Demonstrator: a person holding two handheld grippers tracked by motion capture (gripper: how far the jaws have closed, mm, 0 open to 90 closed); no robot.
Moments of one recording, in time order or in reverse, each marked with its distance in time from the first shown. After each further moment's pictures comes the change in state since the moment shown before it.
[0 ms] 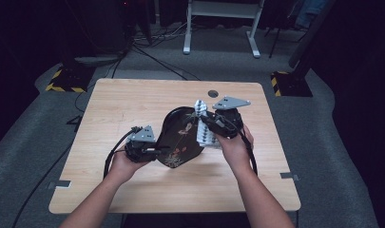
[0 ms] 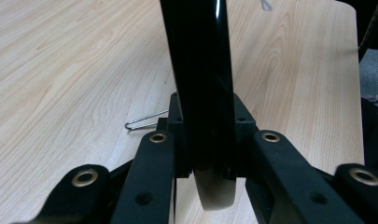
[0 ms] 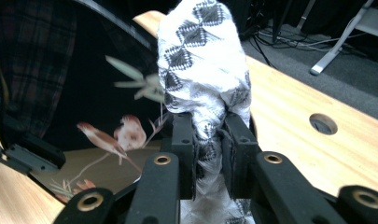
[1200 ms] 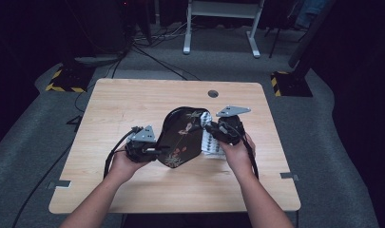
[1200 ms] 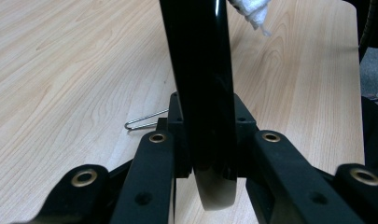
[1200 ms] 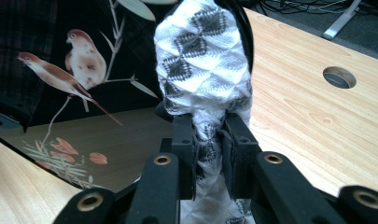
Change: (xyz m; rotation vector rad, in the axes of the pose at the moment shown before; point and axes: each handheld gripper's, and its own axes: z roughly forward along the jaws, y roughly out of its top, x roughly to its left) left arm -0.001 0.001 0.001 0.003 0.003 0.003; right arm -0.014 -0.036 0.017 0.090 0.023 0.062
